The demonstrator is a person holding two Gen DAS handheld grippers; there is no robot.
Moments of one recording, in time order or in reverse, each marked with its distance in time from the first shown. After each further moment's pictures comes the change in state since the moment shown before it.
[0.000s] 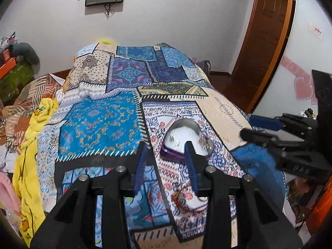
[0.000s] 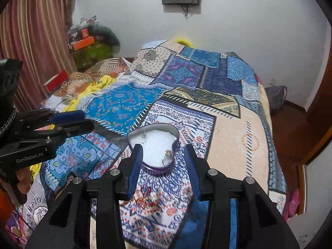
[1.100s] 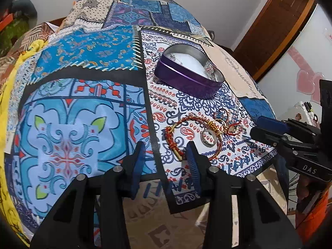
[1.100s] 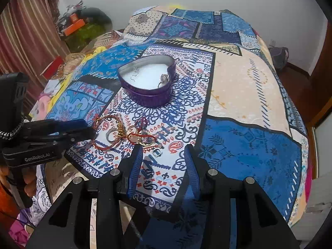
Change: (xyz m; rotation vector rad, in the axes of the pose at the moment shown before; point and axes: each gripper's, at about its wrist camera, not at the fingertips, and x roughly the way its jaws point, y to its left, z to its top) left arm 0.050 -0.003 -0.088 -0.147 0.241 -0.081; right arm 0.027 -0.009 -0.079 0.113 0.199 0.049
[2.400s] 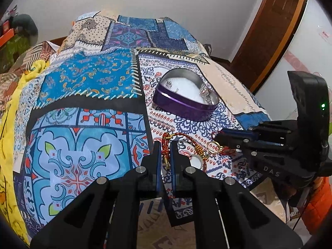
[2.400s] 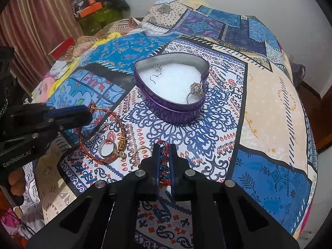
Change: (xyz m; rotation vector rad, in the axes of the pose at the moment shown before) left arm -0.021 -0.004 0.015 0.057 -0.124 0.024; right arm 0.036 0.022 0.026 -0.144 0.044 0.029
